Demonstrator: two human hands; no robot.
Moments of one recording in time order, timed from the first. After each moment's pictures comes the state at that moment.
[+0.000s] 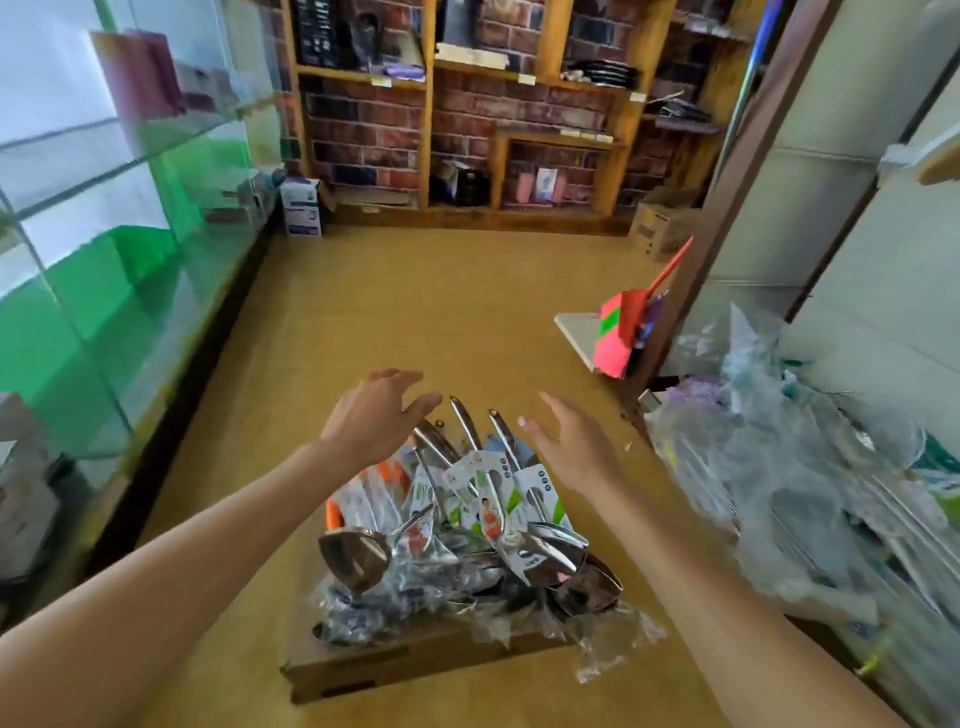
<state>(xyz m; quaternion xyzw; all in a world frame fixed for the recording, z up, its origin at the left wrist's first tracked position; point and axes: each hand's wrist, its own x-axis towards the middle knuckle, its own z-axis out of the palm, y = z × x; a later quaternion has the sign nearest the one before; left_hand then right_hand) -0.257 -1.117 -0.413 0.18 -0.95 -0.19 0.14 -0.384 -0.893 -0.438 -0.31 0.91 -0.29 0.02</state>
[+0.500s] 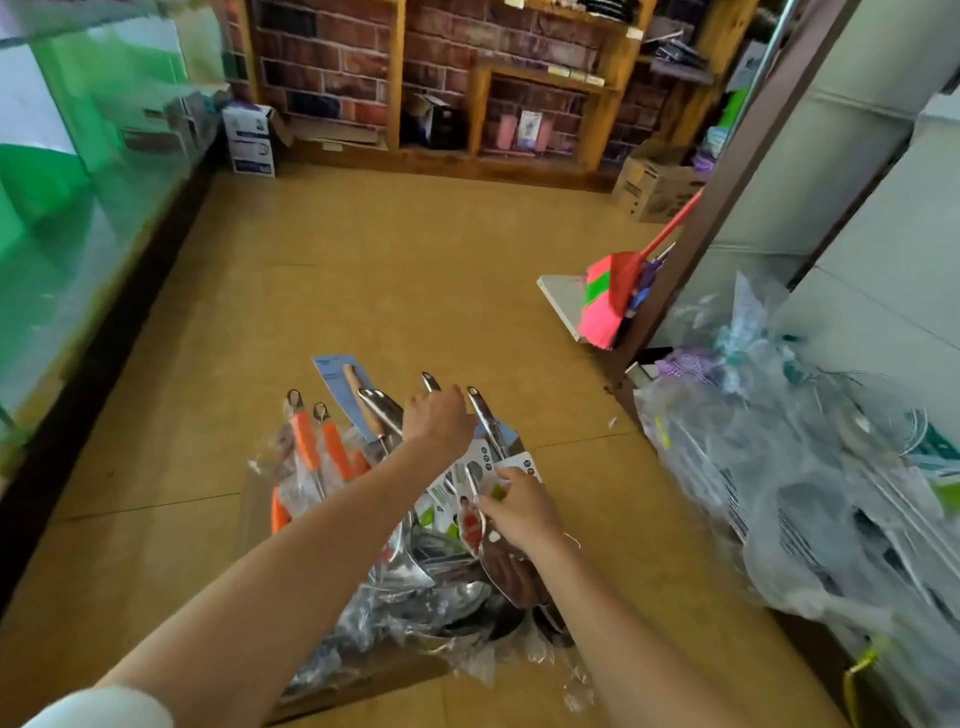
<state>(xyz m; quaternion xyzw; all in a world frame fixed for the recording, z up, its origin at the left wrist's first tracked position) -0.398 -1.082 -0.518 0.23 -0.96 -0.16 0.01 -0.395 -0.930 -0.561 -0.17 0.92 -0.29 0.20</state>
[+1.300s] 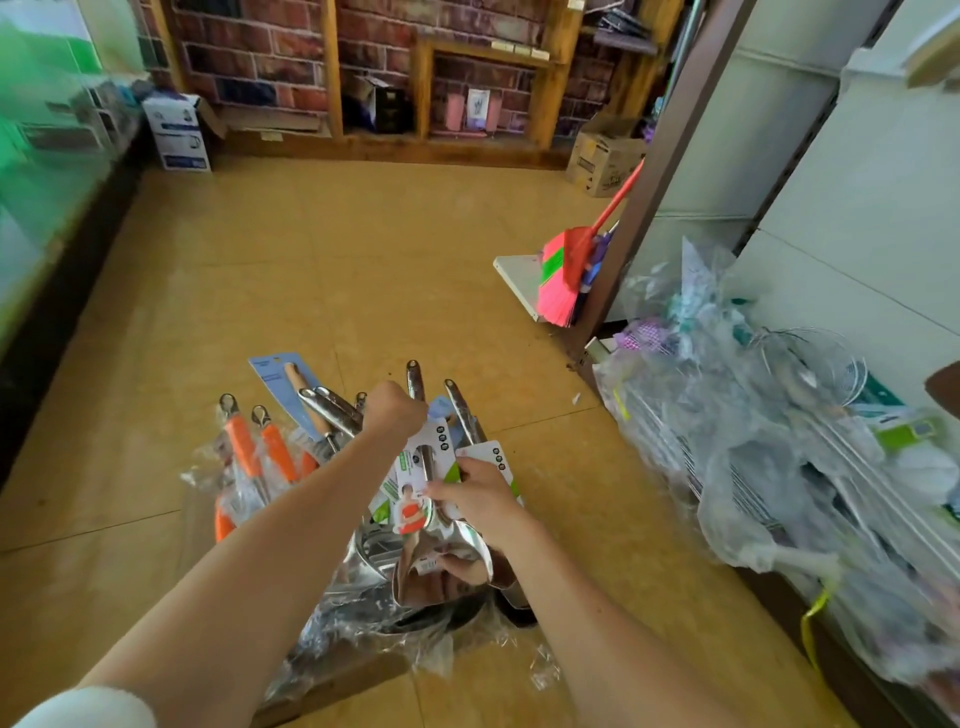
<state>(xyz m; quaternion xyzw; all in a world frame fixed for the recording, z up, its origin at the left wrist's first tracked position) -0.428 -1.078 -0.535 0.39 -0.80 -0.46 0.00 -0.396 -0.922 -0.561 -0.09 0.78 -0.54 0.31</state>
